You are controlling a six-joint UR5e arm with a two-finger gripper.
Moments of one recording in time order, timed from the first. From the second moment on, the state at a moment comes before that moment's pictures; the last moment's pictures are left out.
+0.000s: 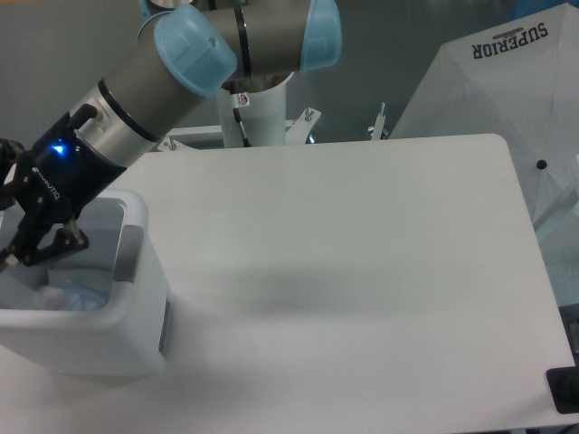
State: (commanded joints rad) arm 2.20 -1.81 -1.46 -0.85 0.58 0.65
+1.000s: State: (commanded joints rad) arm 2.69 -1.96 -1.45 -0.85 0.62 0.68
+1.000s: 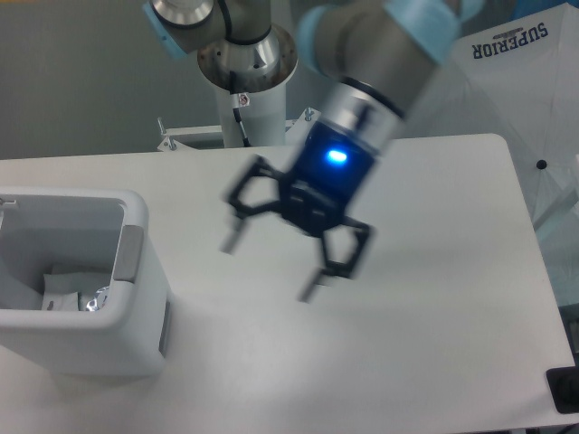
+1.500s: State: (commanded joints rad) arm 2.70 -2.04 -1.42 -0.85 1.07 0.81
